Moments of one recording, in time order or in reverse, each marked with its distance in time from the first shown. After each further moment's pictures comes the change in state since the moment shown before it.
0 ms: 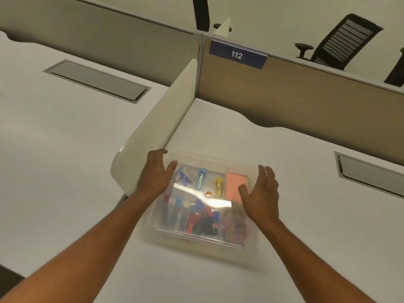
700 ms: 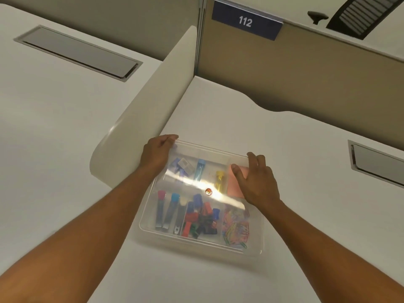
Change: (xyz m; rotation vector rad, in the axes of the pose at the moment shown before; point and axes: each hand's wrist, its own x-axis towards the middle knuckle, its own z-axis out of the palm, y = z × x) left_hand 0.057 0.000 0.027 -0.400 -0.067 -0.193; right_hand 0.052 0.004 0.031 -0.122 -0.146 -0.132
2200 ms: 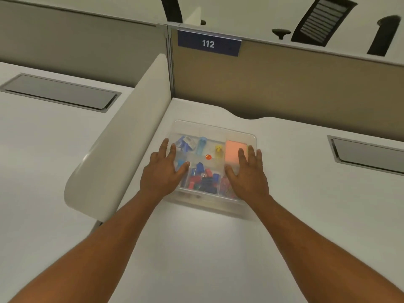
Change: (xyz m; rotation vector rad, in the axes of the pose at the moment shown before) left_hand -0.011 0.029 0.047 0.892 -0.074 0.379; right_hand 0.025 0.008 -0.005 -0.044 0.018 0.127
